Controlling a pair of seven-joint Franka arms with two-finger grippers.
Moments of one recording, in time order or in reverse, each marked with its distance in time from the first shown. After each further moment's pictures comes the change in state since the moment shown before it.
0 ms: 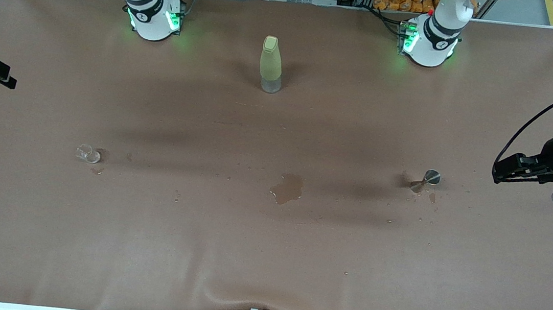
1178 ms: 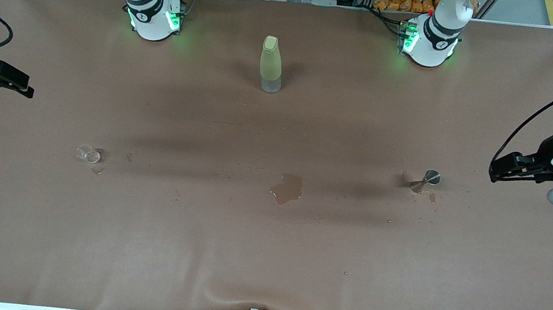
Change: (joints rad) left arm 0.000 0.000 -0.030 0.002 -0.005 -0.002 0.000; right arm 0.061 0.025 0.003 0.000 0.001 0.035 0.020
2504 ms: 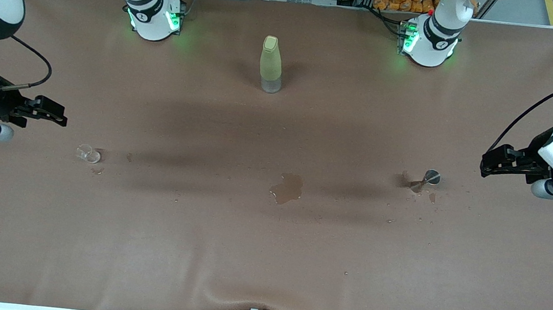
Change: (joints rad) left arm 0.009 -0.001 -0.015 0.009 -0.023 -0.004 0.137; right arm 0.043 0.053 0.003 -0.113 0.030 0.178 0.002
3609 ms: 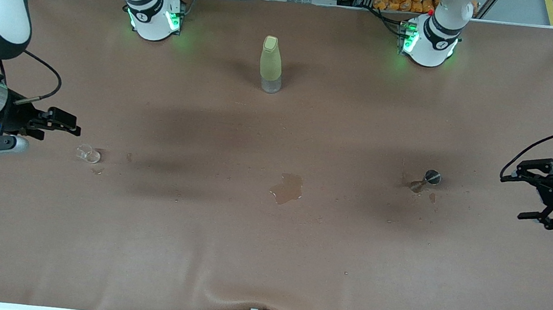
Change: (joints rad) left arm 0.291 0.210 0.013 -0.021 -0.483 -0.022 1.354; right arm -0.017 0.038 -0.007 -0.039 0.099 0.060 -0.162
